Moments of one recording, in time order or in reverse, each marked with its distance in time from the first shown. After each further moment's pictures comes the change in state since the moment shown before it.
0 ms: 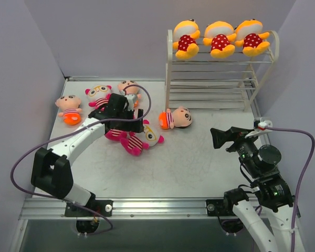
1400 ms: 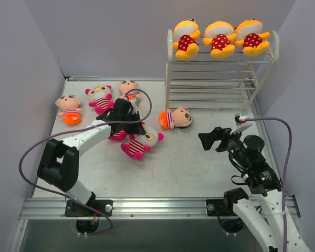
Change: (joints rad) left arm -0.013 0.159 -0.051 0.205 0.156 -0.172; right arm 0.000 0.098 -0.088 0.039 -0.148 0.014
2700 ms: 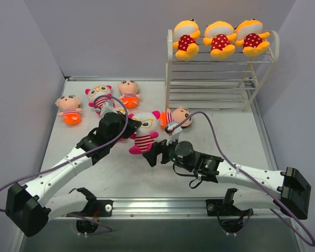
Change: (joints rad) left arm -0.178 -0.529 -0.227 0.136 -0.501 -0.674; right arm 0.804 0.614 -0.054 0.553 0.375 0.156
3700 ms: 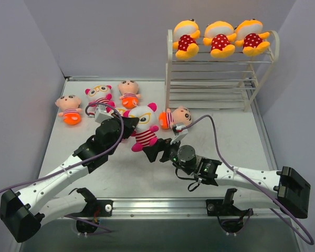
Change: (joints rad) left arm -0.096 -0.101 -0.058 0.094 -0.222 -0.101; right arm 0.029 0.019 -0.066 0.198 0.136 0.148
